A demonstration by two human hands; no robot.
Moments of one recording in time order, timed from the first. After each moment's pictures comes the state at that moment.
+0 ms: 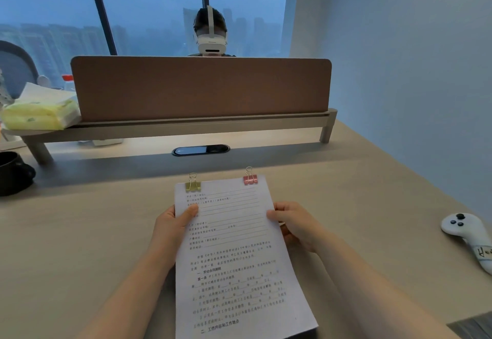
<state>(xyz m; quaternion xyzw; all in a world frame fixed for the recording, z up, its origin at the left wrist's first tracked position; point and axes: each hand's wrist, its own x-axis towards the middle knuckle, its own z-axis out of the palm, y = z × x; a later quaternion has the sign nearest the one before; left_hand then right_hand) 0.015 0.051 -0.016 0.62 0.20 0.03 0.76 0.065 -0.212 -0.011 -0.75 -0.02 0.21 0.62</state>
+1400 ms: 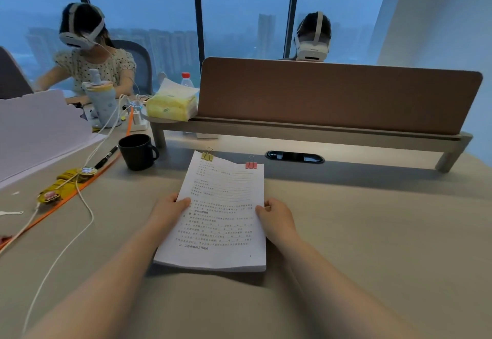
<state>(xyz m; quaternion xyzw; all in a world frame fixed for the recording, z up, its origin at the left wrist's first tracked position) -0.015 0.287 -0.012 0.75 0.30 0.07 0.58 0.074 0.062 -0.027 -0.85 -0.08 0.10 0.50</state>
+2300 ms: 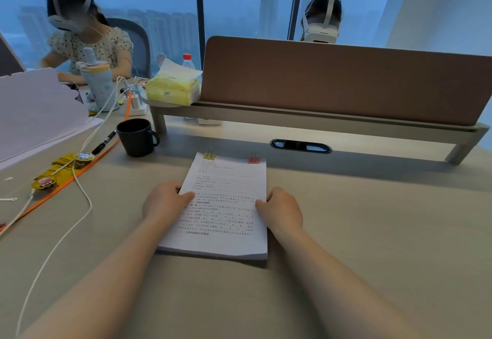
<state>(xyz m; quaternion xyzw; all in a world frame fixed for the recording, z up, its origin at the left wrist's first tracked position) 0.004 0.304 -0.033 0.90 0.33 0.09 0.25 0.084 0.076 -0.039 -0.94 -0.07 0.05 0.33</state>
